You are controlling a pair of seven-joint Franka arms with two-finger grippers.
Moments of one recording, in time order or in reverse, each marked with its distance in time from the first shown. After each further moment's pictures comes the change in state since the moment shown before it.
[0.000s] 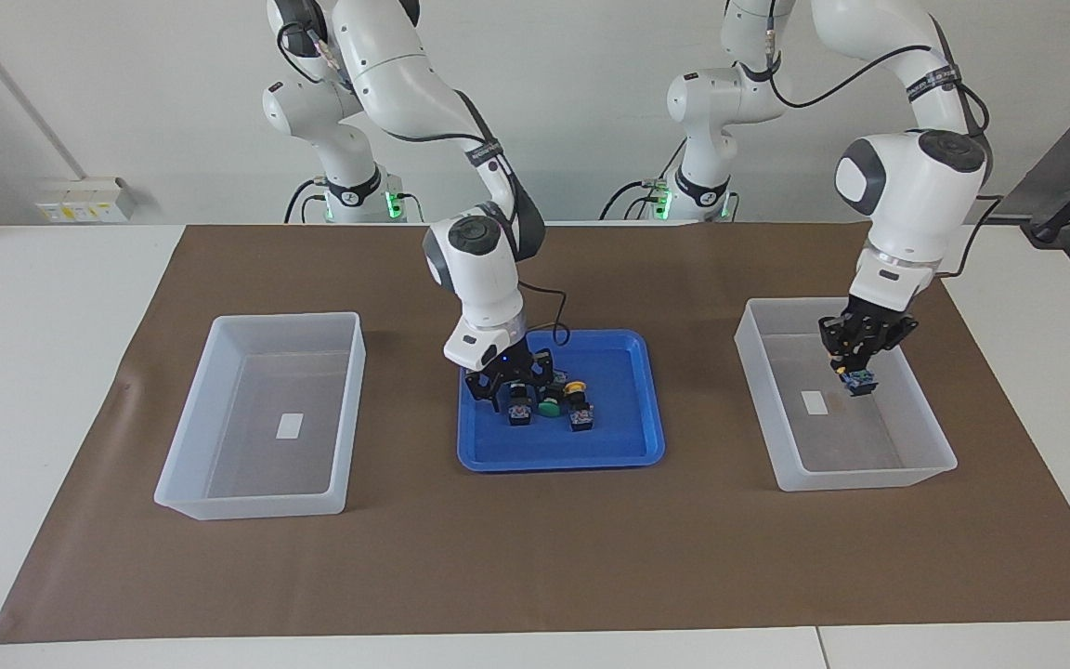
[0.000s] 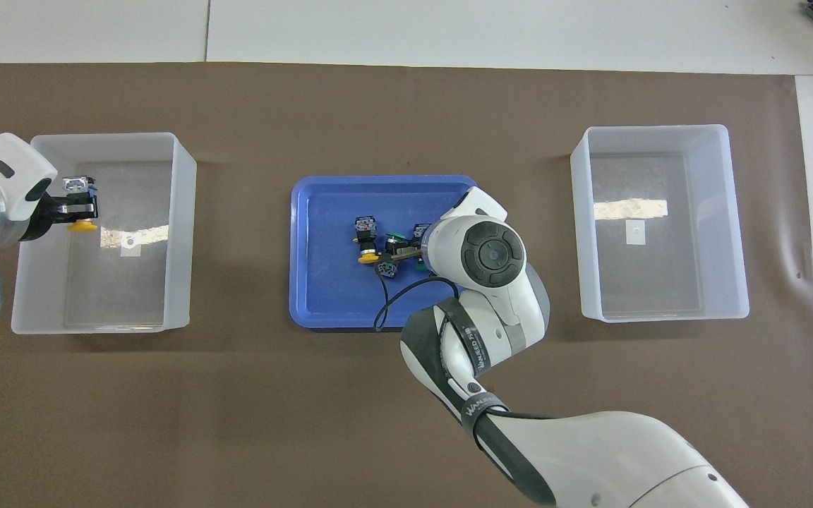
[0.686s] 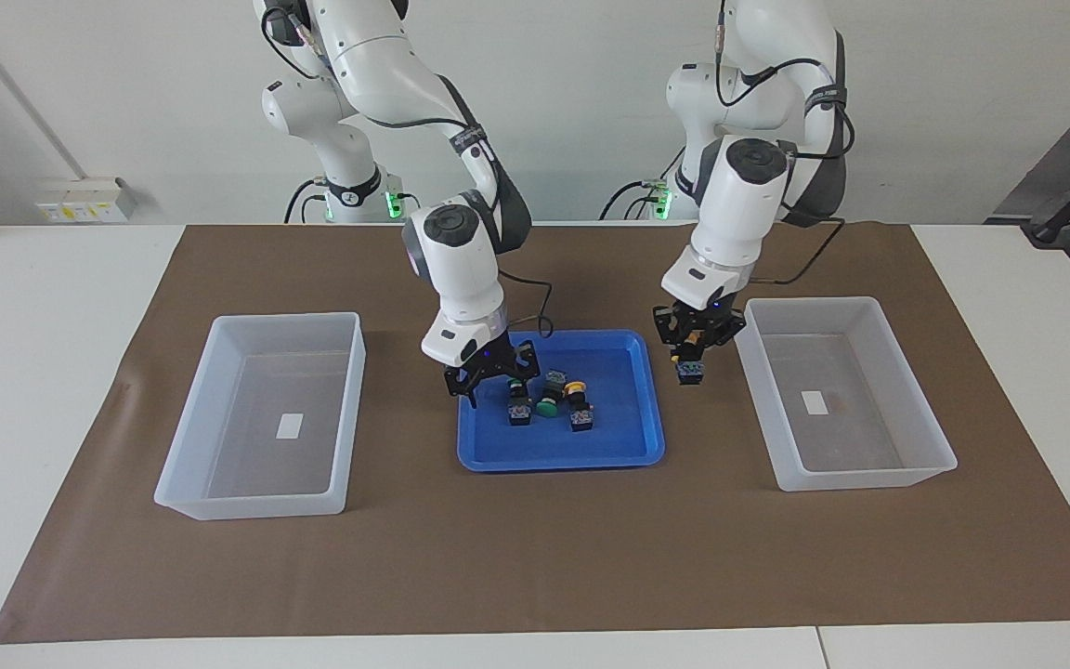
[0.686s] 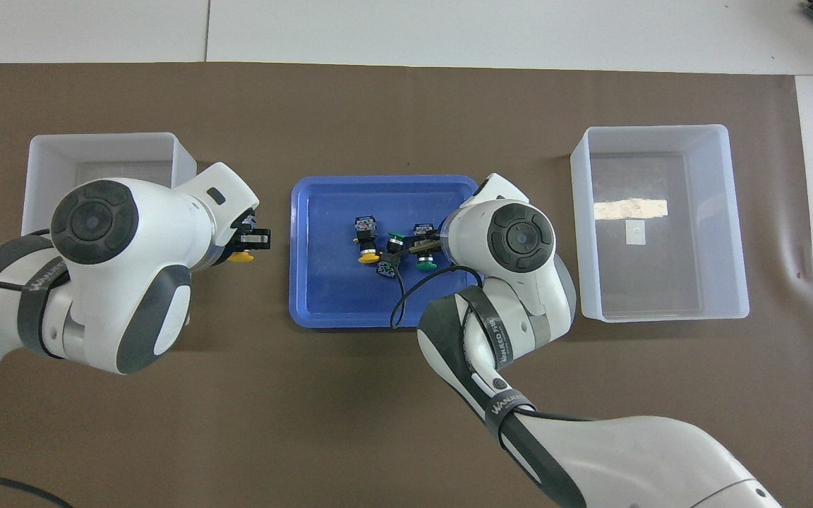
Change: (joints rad) left arm -0.367 0.020 -0.006 0.012 -0.009 -0.124 -0.294; right arm -0.038 -0.053 0.000 0.000 0.000 -0.075 -0.062
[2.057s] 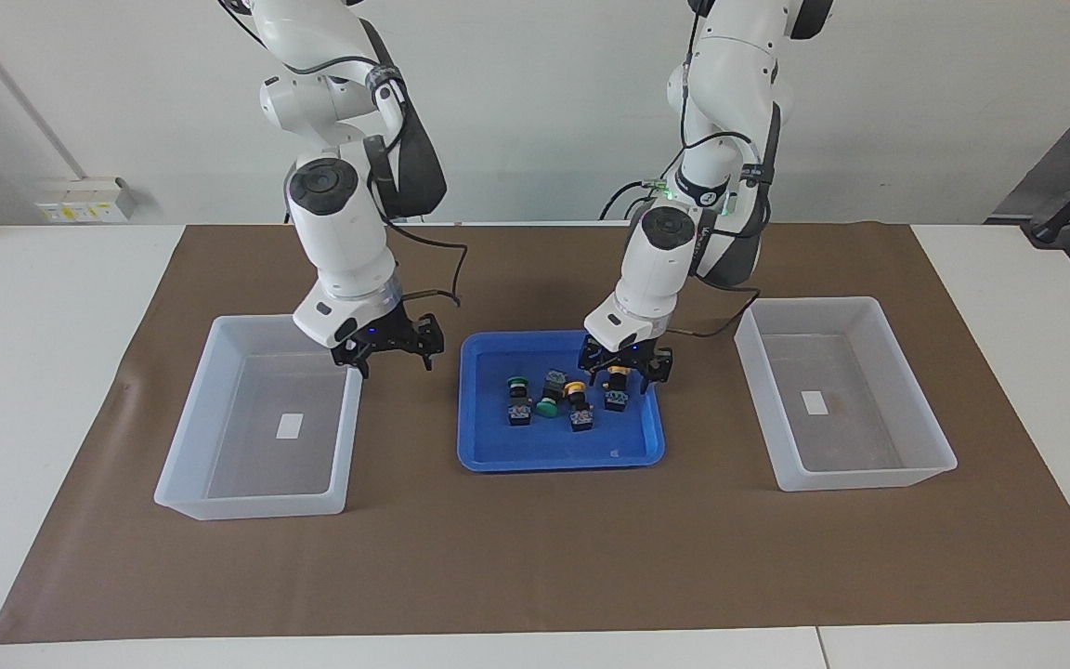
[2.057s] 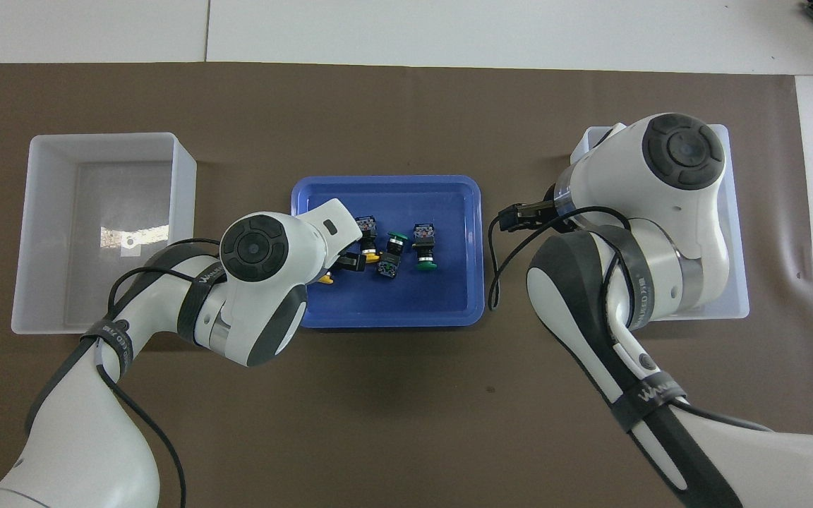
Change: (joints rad) left arm -0.156 0.240 -0.039 0.016 -0.026 0.229 0.003; right arm -0.192 -0.161 -0.002 0.073 -0.032 -0.396 -0.083
